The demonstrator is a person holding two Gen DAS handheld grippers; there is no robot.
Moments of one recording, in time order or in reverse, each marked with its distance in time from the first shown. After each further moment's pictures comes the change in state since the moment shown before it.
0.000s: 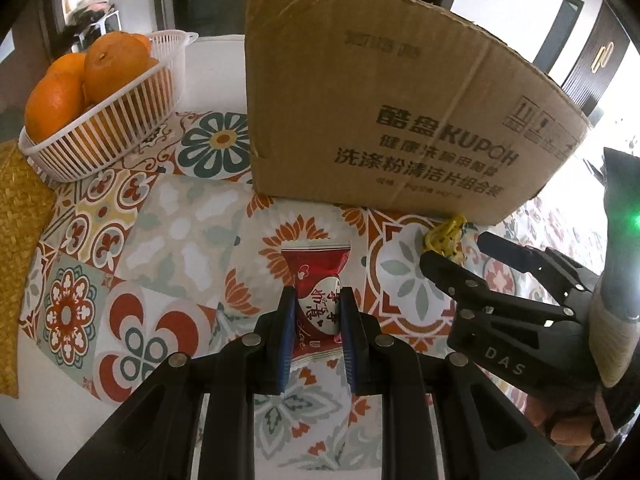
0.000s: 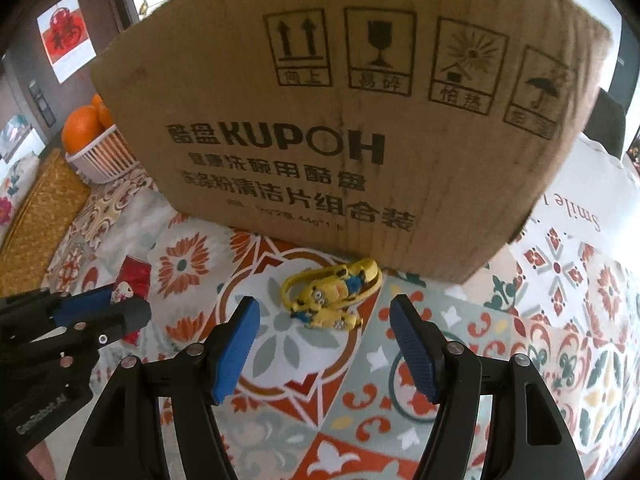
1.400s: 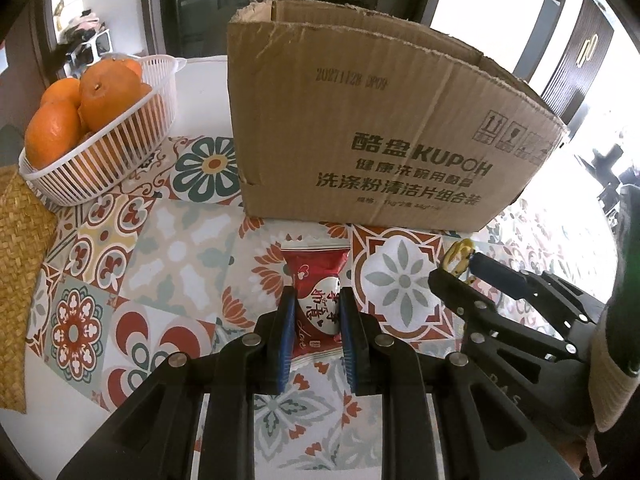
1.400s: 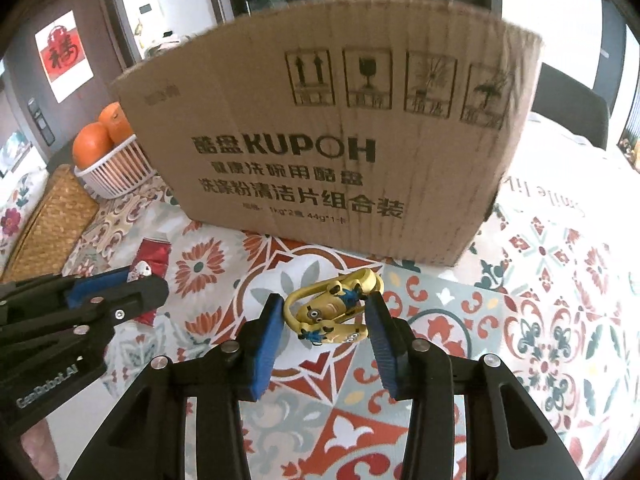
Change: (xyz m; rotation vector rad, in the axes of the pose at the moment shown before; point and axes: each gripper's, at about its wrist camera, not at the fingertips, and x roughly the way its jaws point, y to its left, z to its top) left arm -0.006 -0.011 0.008 0.050 -0.053 -0.015; right arm -0.027 0.004 -0.015 0.044 -0.076 -0.021
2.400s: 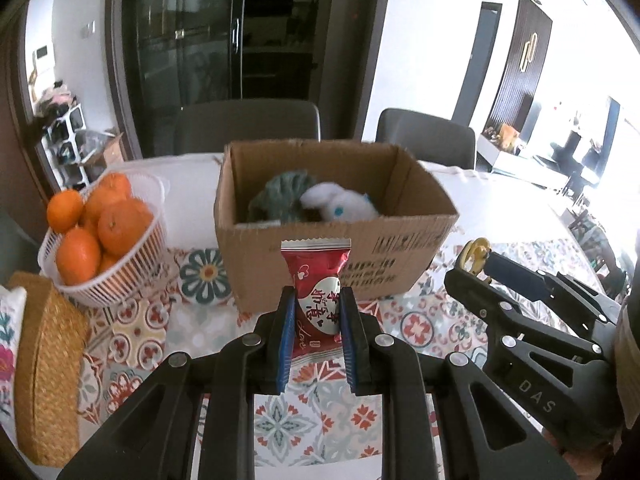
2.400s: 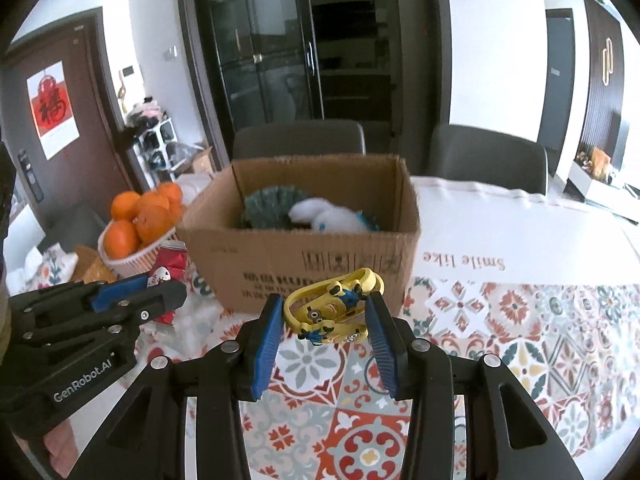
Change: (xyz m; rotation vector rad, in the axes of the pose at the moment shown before) left arm -0.113 -0.027 0.041 0.155 -0.199 -0.085; right arm -0.141 0.010 0.037 0.083 -0.223 -0.106
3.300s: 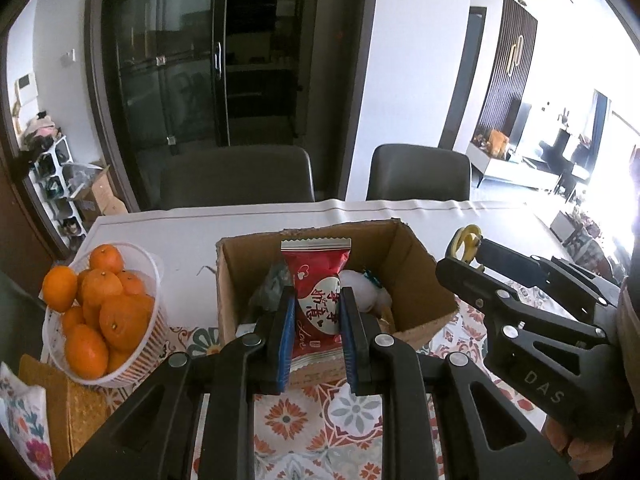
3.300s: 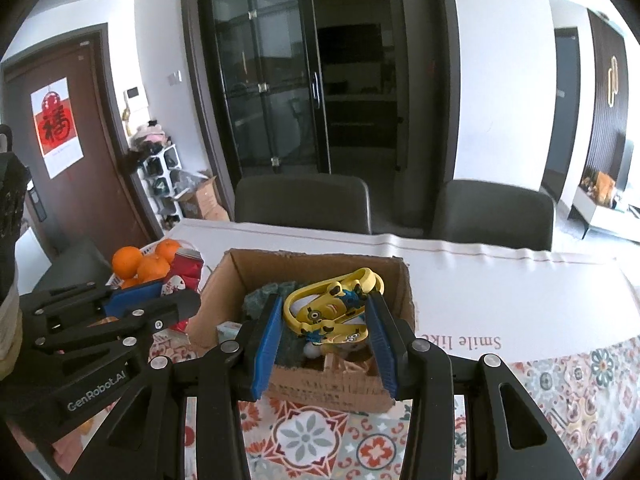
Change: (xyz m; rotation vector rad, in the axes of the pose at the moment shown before) left arm 0.009 0.007 0.100 0.057 -0.039 -0.030; right arm 0.014 0.000 0.105 -0.013 -0.055 0.023
